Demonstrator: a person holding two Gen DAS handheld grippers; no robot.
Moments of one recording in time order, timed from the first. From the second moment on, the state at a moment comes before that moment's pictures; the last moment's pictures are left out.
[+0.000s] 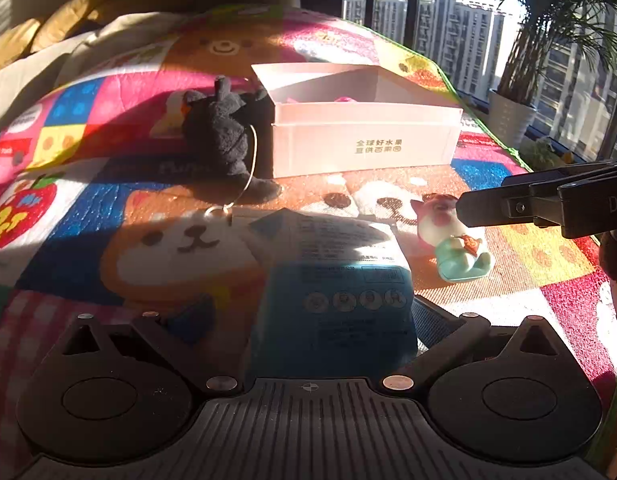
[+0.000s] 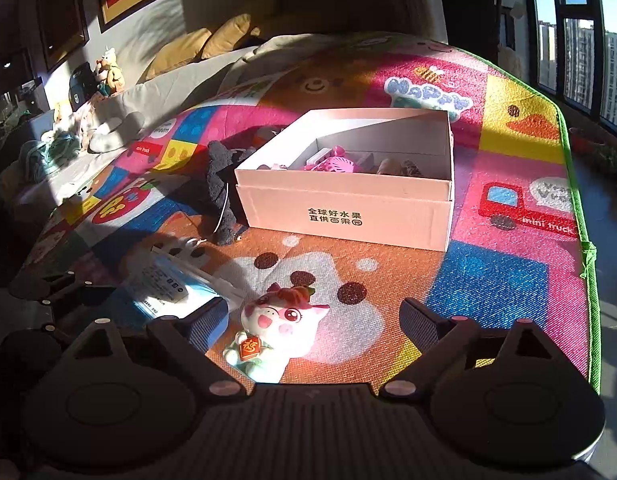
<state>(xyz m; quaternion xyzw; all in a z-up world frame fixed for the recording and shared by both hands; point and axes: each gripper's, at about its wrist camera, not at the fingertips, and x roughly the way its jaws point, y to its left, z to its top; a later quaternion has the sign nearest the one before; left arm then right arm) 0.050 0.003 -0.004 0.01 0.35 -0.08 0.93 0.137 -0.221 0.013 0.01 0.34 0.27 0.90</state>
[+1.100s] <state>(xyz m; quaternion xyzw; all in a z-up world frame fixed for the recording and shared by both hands) 0.052 -0.012 0.005 0.03 0.33 -0.09 0.94 0.118 -0.214 0.006 -0.04 0.31 0.23 0.92</state>
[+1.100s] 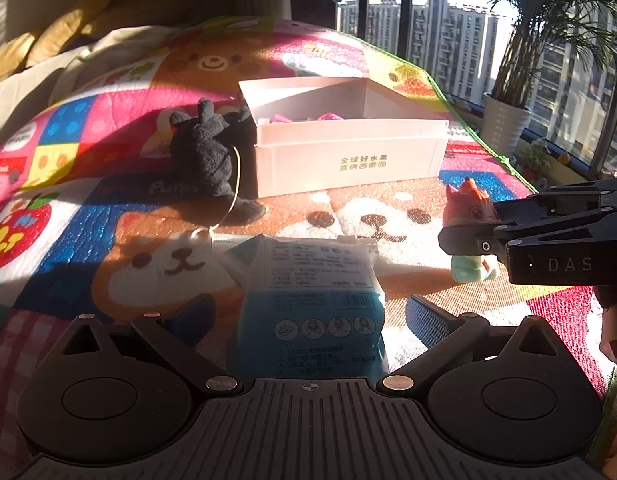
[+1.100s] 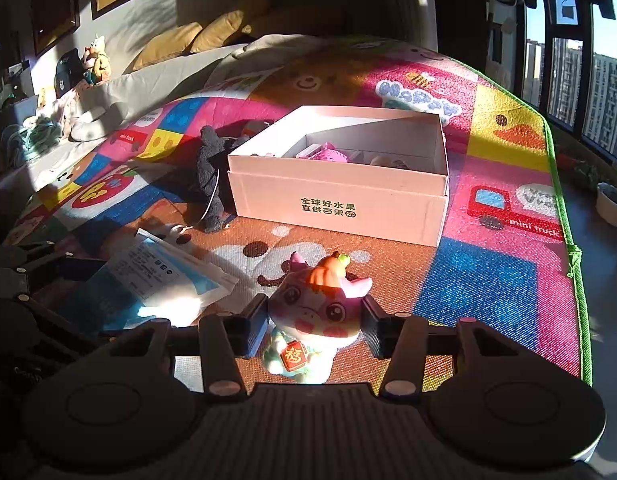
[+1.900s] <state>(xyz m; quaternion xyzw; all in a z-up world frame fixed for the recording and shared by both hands) 0.035 -0.025 0.030 0.05 0.30 -0.10 0.95 0.098 -0.220 0.026 -0.05 0.29 0.23 0.93</state>
